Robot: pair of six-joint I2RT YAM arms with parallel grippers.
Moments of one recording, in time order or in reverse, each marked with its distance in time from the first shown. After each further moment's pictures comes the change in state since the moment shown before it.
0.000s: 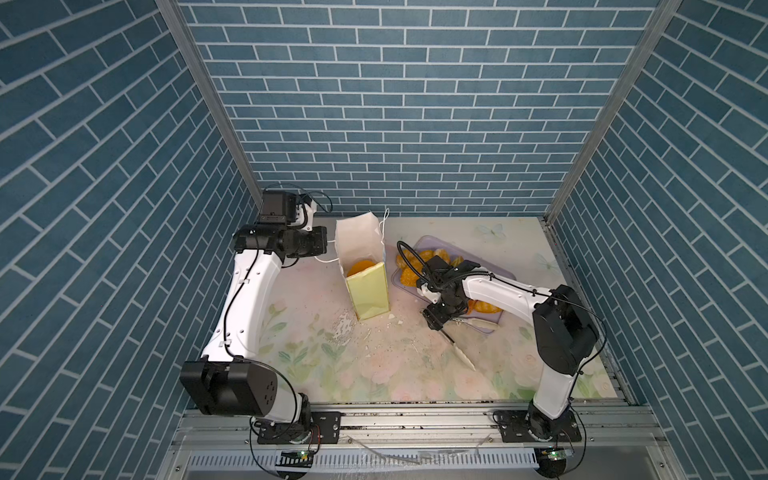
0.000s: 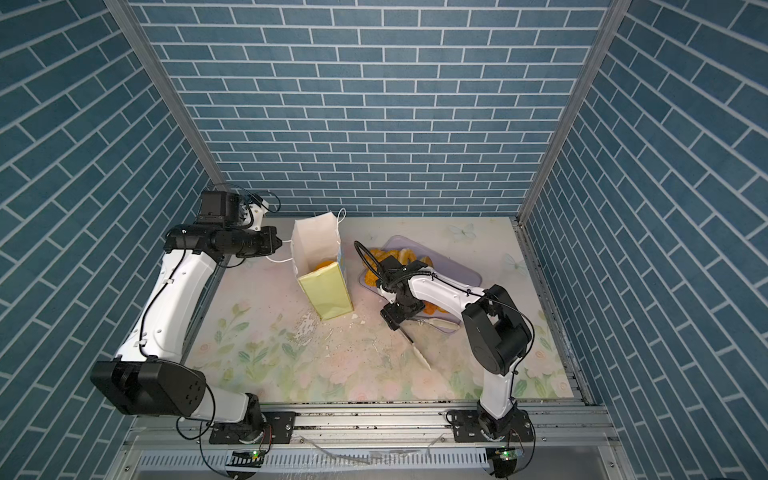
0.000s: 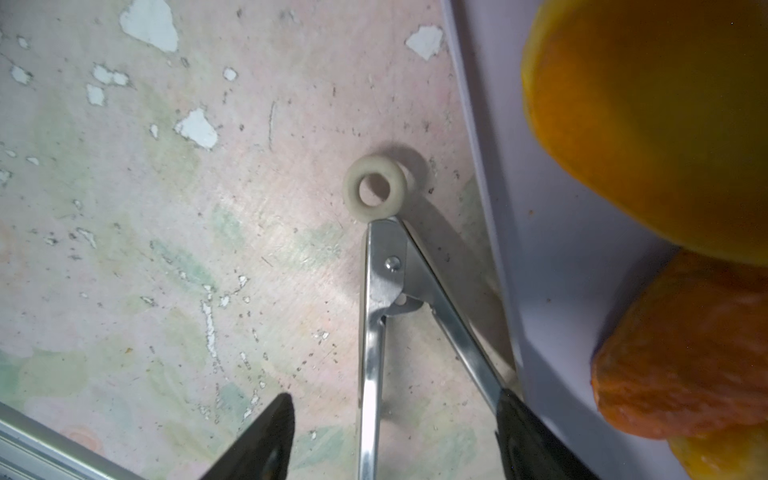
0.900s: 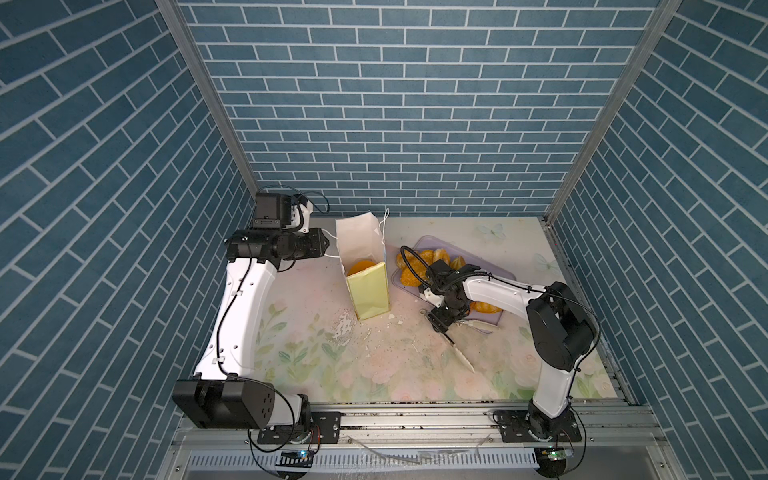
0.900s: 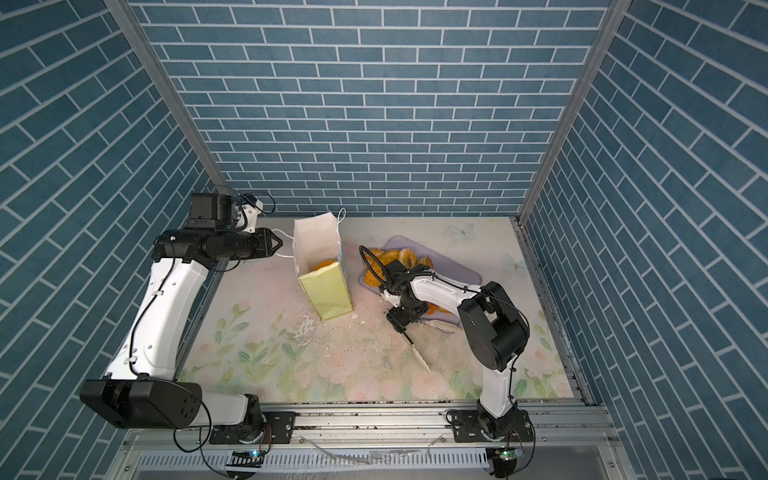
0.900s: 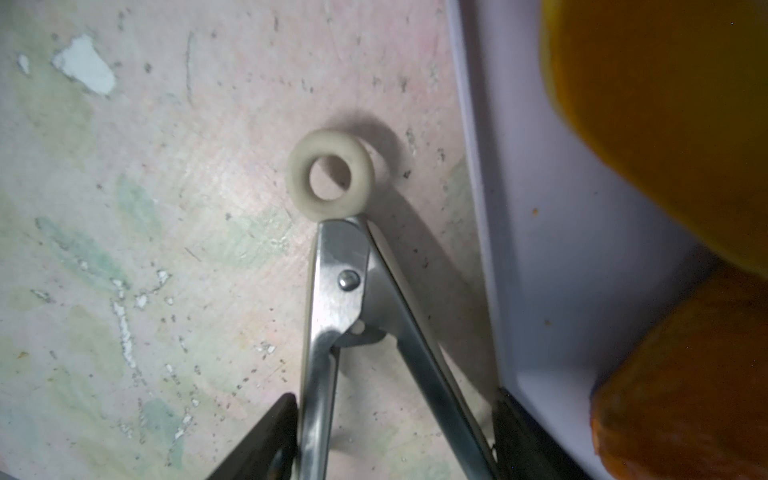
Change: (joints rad) left arm 0.000 -0.069 -0.013 -0.024 -0.001 -0.008; right arm -0.036 0.023 -0.062 0.050 0.009 -0.096
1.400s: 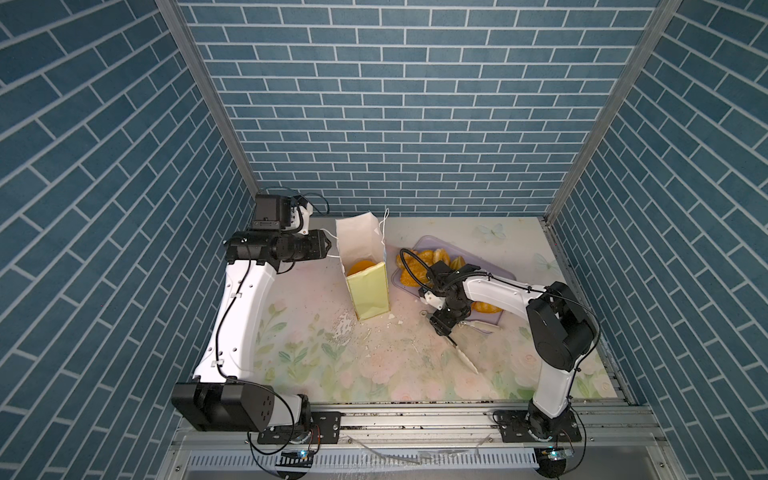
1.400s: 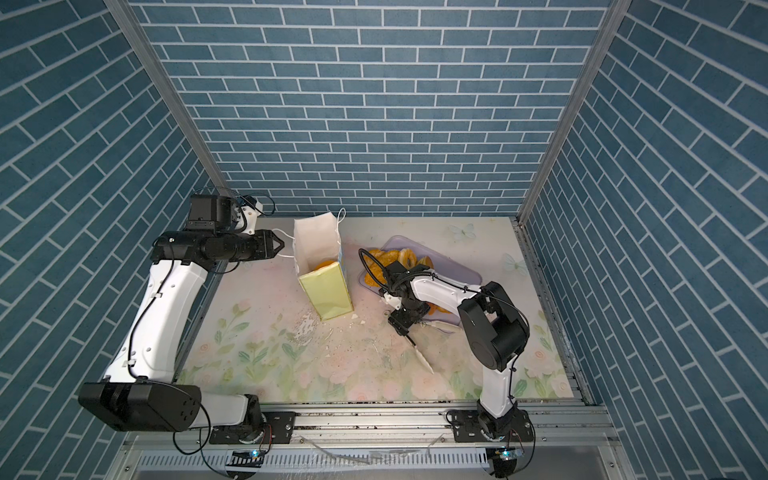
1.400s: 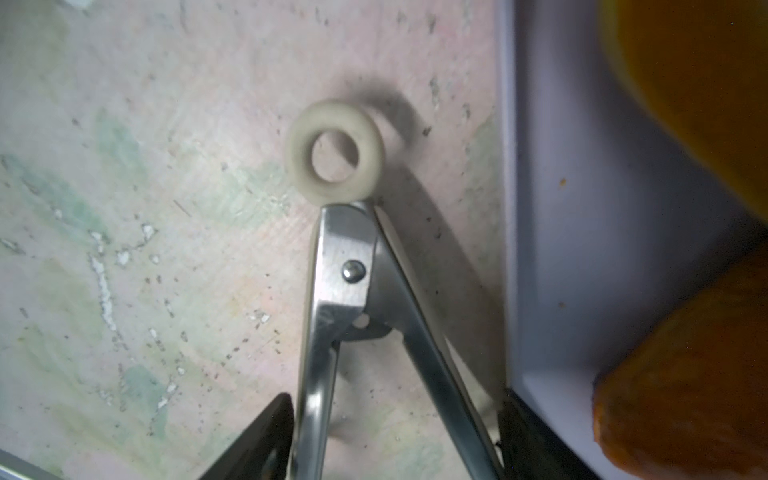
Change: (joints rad) left arm 0.000 -0.014 -0.005 -0.010 -0.004 0.005; right arm 0.000 0.000 0.000 -0.057 0.013 -0.076
